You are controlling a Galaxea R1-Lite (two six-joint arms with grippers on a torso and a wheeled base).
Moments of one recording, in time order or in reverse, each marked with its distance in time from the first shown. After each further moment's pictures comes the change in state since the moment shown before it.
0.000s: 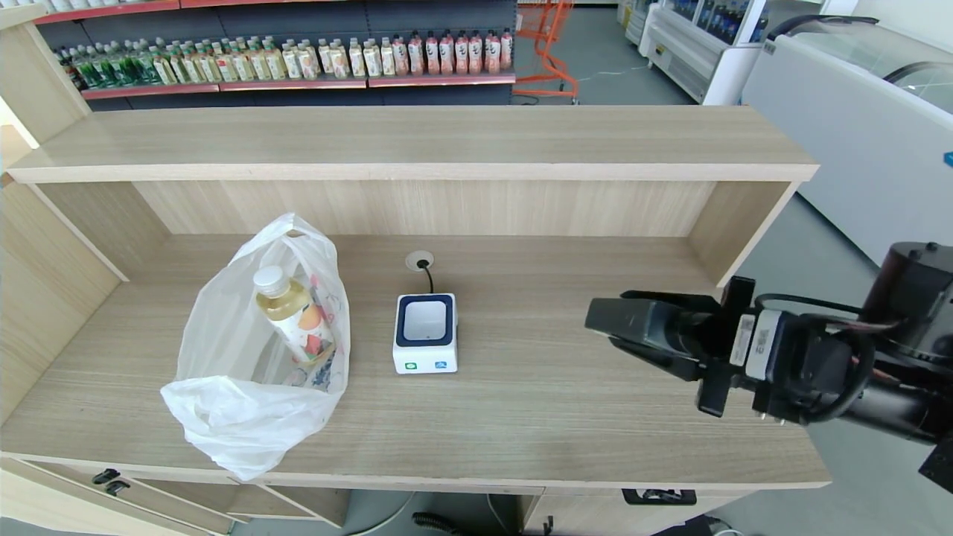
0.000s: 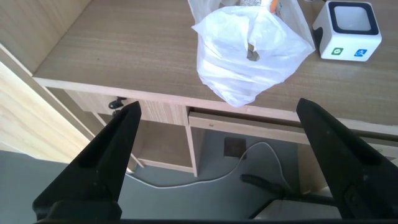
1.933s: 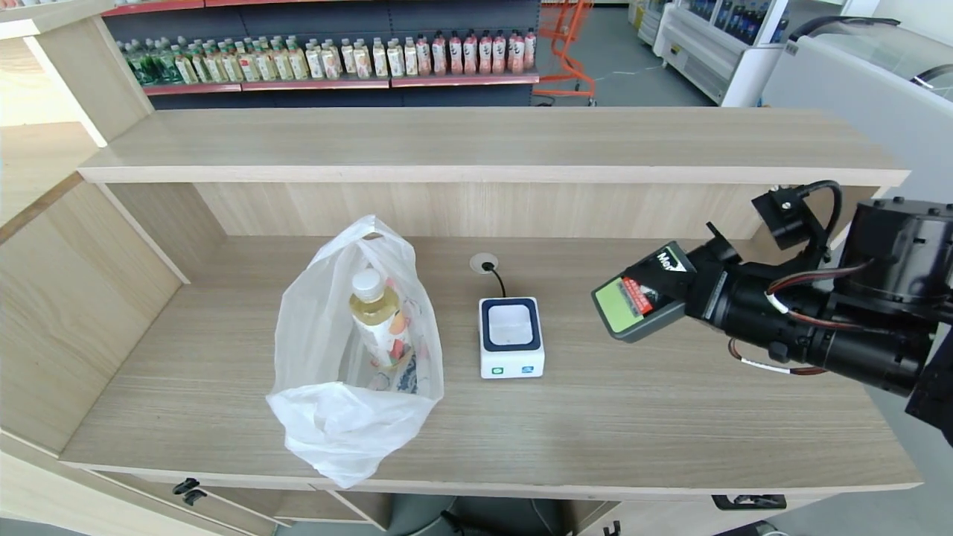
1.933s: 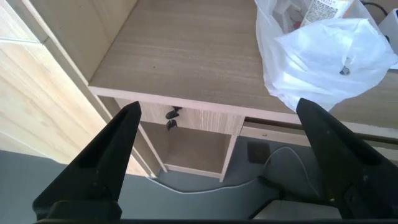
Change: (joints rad) left arm 0.000 0.000 0.000 0.000 0.001 -0.004; right arm -0.013 0.033 -0.198 0.246 -0.298 1.431
